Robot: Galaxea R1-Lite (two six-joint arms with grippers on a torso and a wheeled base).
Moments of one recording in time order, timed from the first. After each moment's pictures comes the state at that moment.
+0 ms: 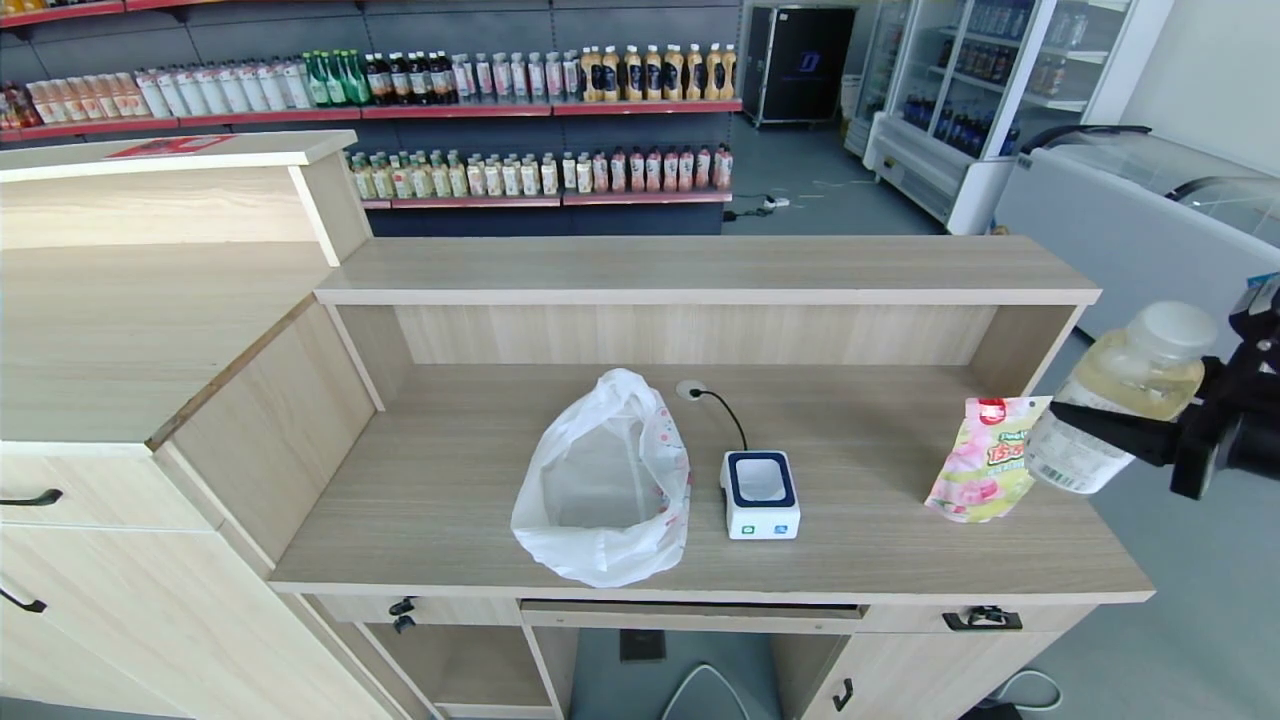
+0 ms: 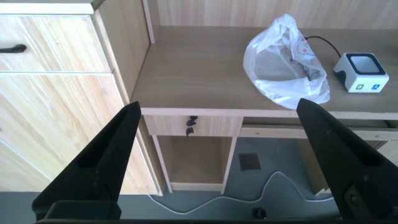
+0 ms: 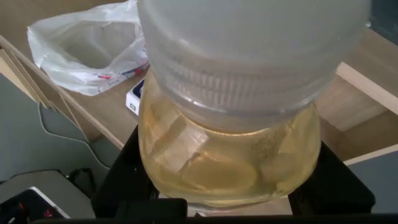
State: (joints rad) left arm 0.00 0.00 0.00 0.00 -0.02 0.00; right arm -0.26 1.43 -0.65 -0.55 0.75 -0.64
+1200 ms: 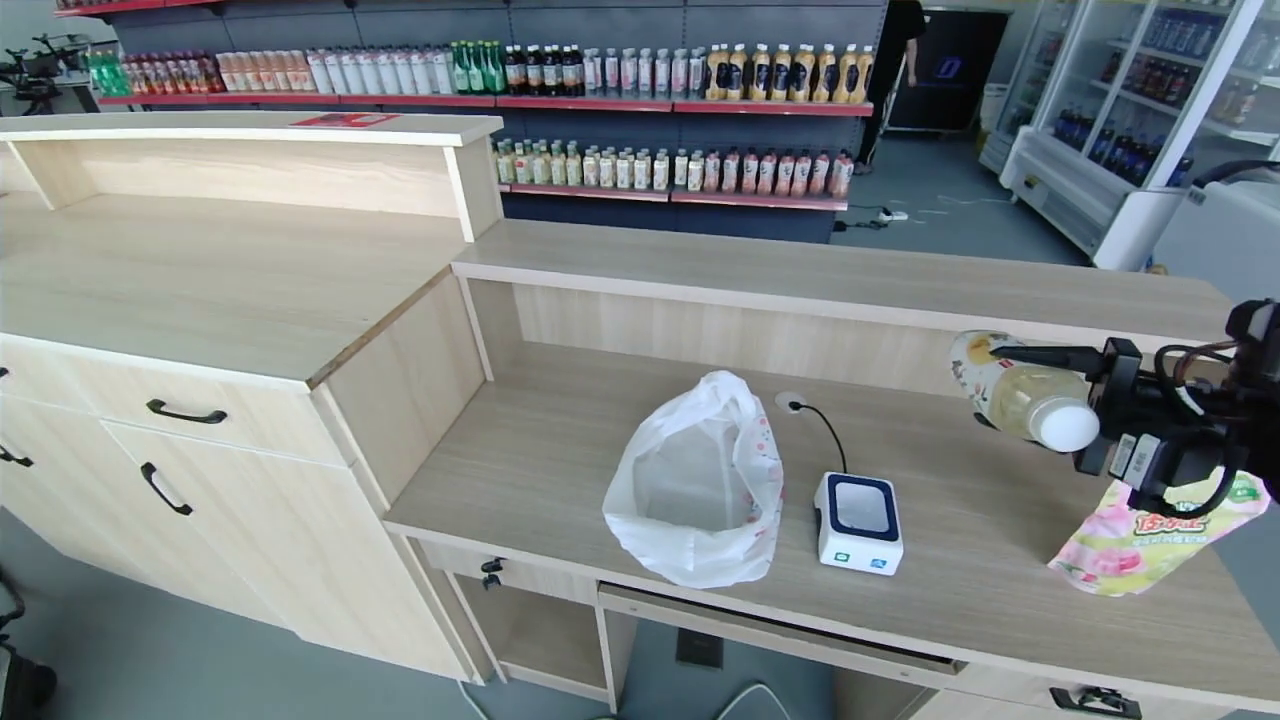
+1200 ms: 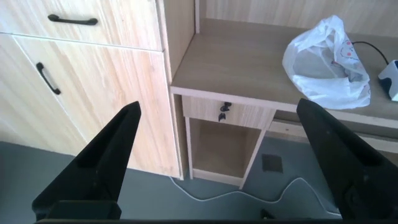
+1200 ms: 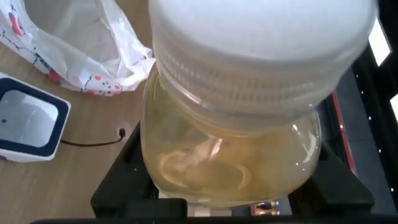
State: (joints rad) left arm 0.00 0.00 0.00 0.00 -0.02 0.00; right arm -0.28 1.87 -0.87 -0.75 1.22 -1.75
